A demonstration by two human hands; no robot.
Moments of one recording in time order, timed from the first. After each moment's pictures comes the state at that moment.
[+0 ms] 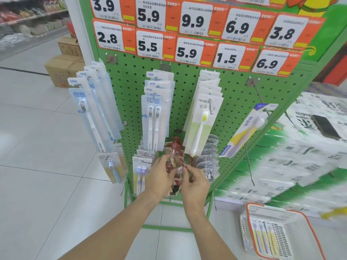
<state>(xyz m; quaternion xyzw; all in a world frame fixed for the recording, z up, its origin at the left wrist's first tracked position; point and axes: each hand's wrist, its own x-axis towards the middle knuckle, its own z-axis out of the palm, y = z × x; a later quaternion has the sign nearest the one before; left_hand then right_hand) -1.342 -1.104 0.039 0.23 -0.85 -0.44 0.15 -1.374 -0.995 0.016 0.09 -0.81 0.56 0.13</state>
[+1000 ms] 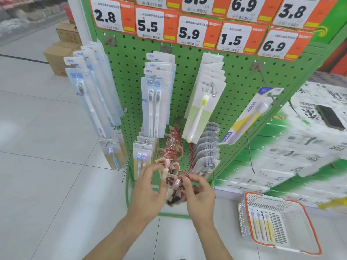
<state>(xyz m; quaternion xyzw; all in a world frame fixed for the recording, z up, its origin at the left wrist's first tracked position) -1.242 -1.080 0.055 0.21 -0.82 -0.49 0.22 -1.312 -0.945 0.035 0.06 -0.74 0.67 -0.06</state>
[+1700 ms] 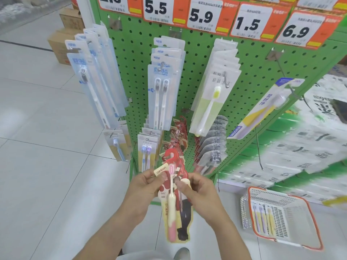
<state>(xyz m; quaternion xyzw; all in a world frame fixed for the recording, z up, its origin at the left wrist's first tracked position) -1.229 -1.089 0.071 0.32 -0.52 -0.79 0.06 -1.320 -0.935 0.055 0.17 -0.70 0.63 -0.29</state>
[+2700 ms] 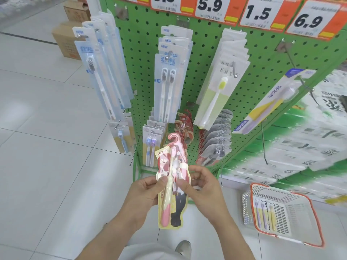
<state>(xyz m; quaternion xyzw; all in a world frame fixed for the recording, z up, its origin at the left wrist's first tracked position) -1.200 -1.080 0.069 0.33 -0.51 -0.80 0.03 -1.301 -0.932 0.060 0.11 -0.74 0.61 -0.25</state>
